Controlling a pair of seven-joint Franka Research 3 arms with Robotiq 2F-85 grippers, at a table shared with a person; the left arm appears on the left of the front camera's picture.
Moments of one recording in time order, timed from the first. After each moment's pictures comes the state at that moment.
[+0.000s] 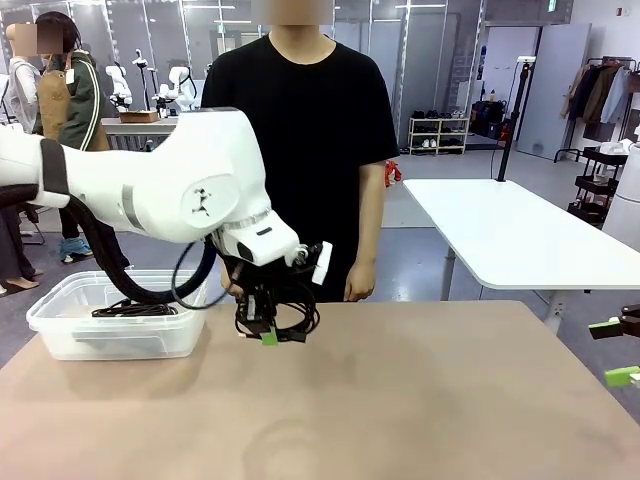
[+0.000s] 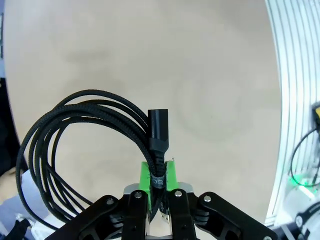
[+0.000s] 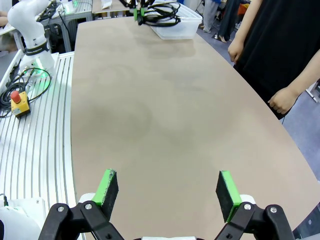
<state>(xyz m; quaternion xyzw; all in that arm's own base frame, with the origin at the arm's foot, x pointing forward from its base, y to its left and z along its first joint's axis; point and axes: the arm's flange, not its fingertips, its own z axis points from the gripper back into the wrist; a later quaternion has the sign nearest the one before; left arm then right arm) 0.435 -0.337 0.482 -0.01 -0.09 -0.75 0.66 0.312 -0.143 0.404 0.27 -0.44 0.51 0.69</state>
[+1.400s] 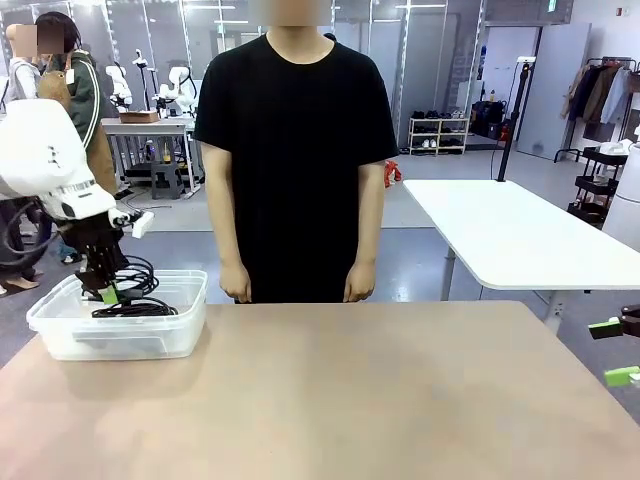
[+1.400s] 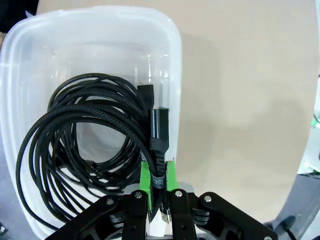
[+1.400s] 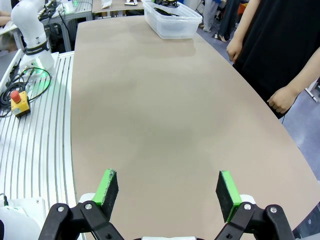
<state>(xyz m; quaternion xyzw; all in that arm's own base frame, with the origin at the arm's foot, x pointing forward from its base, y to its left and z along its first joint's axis) 0.596 -0.026 0.452 -0.06 -0.03 -0.66 0.75 0.312 -0.143 0.404 0.27 -0.44 0.51 0.69</state>
